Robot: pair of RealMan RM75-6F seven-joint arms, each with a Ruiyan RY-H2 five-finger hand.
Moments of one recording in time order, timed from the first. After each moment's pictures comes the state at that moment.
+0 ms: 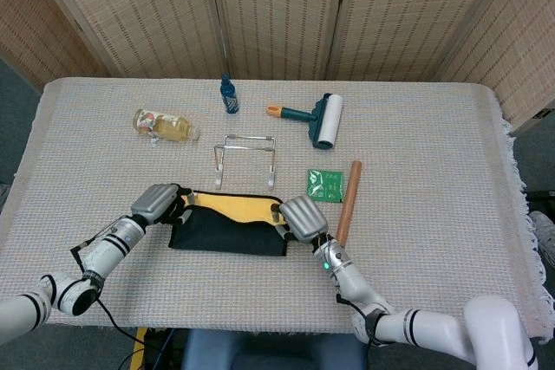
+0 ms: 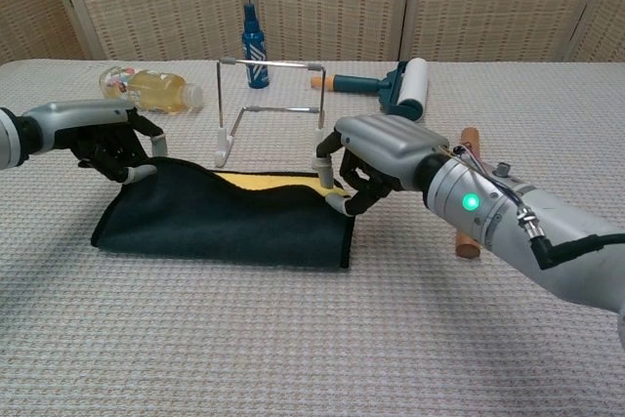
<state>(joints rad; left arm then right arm) -0.77 -1.43 -0.11 -1.24 1.33 0.70 -0.37 0.75 -1.86 0.23 -1.28 -1.24 0.96 -0.35</state>
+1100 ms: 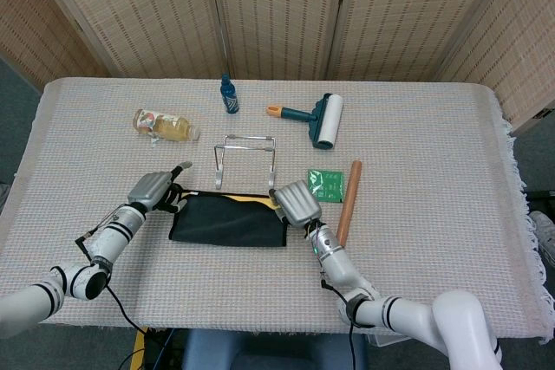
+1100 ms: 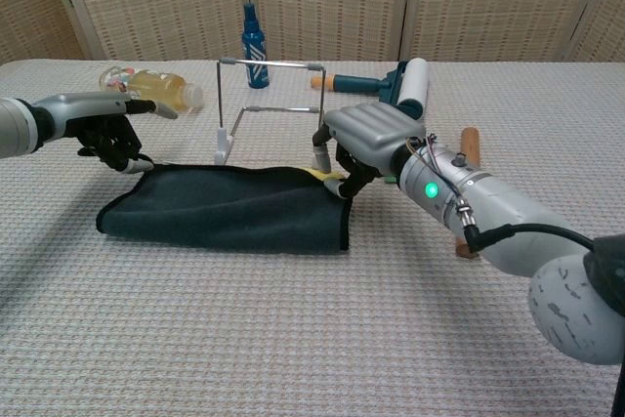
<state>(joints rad) -0.80 -1.49 -0.16 -1.13 1.16 0.65 -0.24 0.86 -1.99 0.27 -0.99 -1.23 0.95 -0.38</state>
